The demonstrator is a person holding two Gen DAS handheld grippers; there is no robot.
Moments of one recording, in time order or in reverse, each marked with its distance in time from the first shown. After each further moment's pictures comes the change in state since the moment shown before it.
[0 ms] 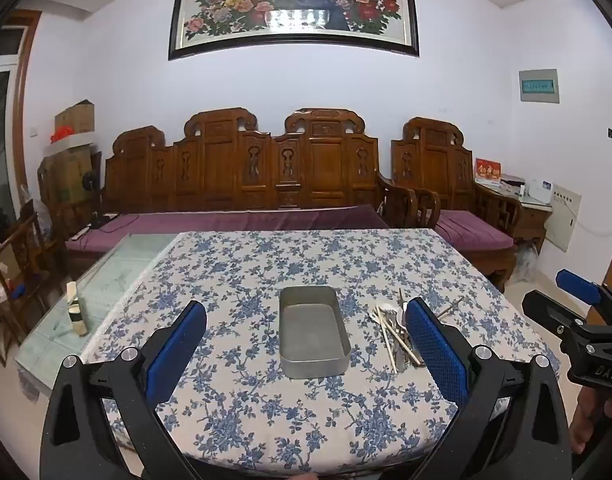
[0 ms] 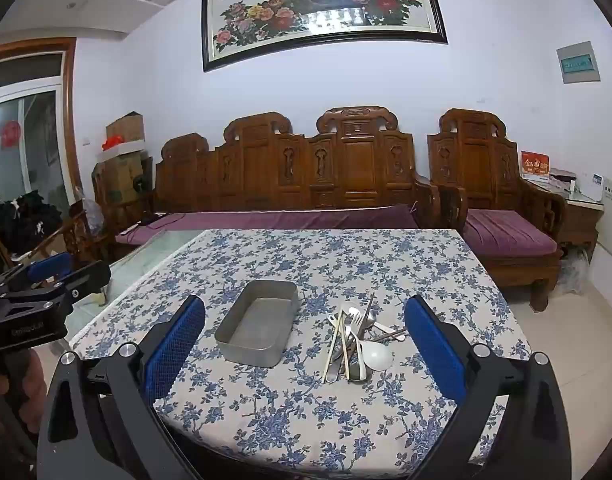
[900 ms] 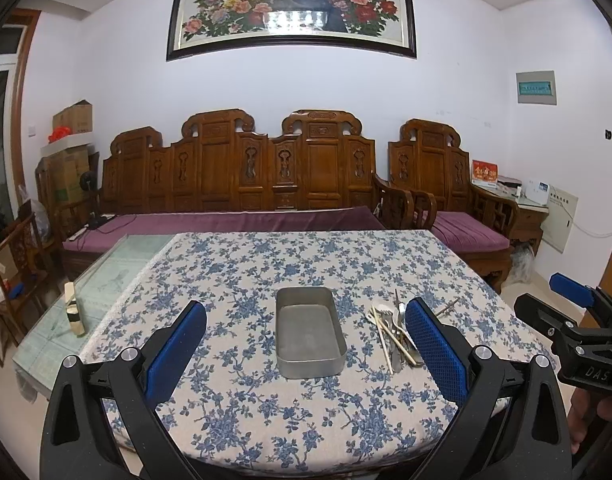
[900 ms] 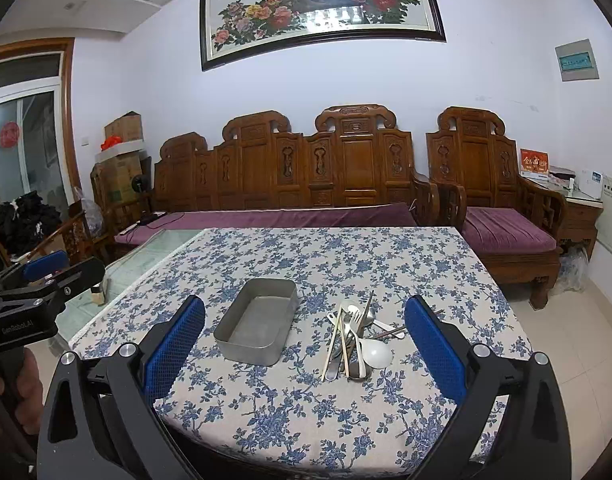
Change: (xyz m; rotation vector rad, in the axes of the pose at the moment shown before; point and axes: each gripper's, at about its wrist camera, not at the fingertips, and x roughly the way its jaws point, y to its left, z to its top) left arm -0.003 -0.001 0.000 -0.010 -0.011 -0.014; right arm 0.000 -0.003 -0.001 0.005 0.005 -0.003
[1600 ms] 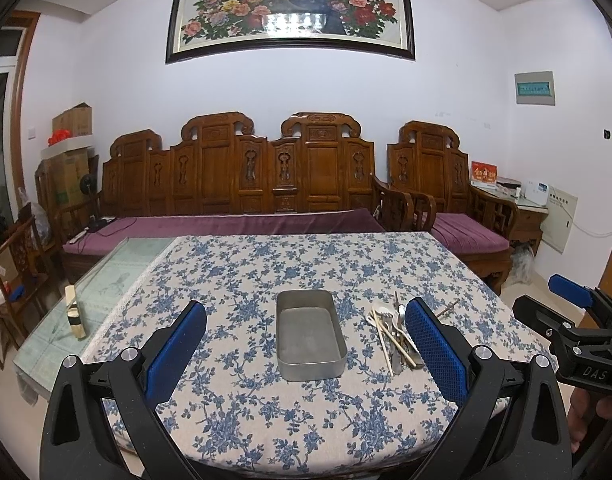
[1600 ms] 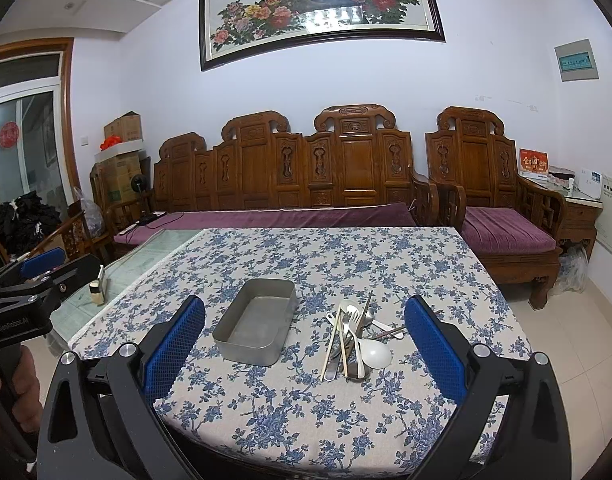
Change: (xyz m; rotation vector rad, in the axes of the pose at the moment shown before) left arm -0.005 0.002 0.004 0.004 -0.009 0.000; right arm 0.000 0.001 -0.001 0.000 0.001 0.000
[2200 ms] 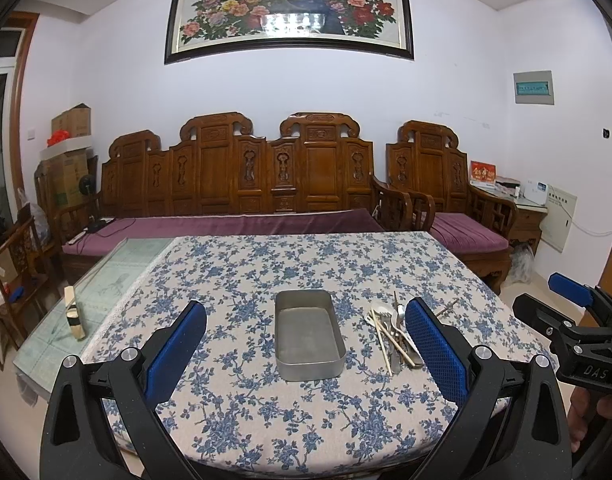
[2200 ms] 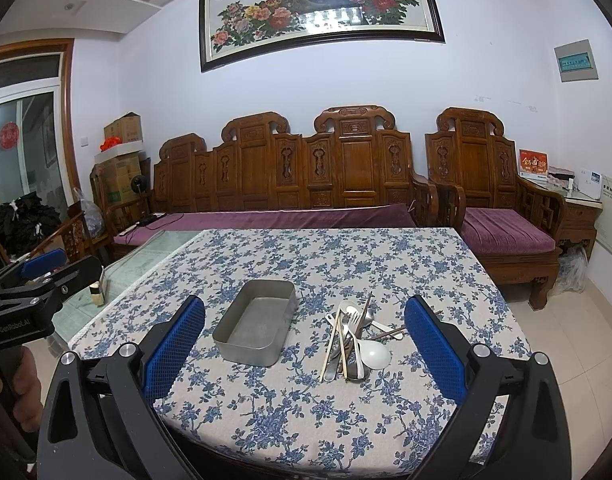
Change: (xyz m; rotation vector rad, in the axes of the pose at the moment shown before) left arm 0.000 -0.001 0.000 0.000 0.000 0.001; right arm 0.001 0.000 0.000 0.001 -0.001 0.000
